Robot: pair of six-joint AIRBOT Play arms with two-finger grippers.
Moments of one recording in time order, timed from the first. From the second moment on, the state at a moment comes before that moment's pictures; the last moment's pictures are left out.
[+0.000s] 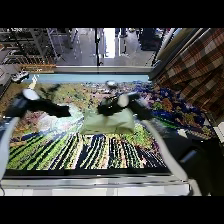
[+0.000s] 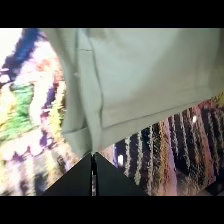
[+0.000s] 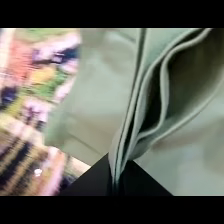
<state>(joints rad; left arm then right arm) 0.05 -1.61 1.53 1.01 -1.27 -1.25 0.53 -1.85 1.83 -1.22 1.01 1.69</state>
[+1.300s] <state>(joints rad) -0.16 -1.91 1.64 0.98 -1.03 -1.24 -0.04 -1.99 1.62 -0.68 1.22 1.20</state>
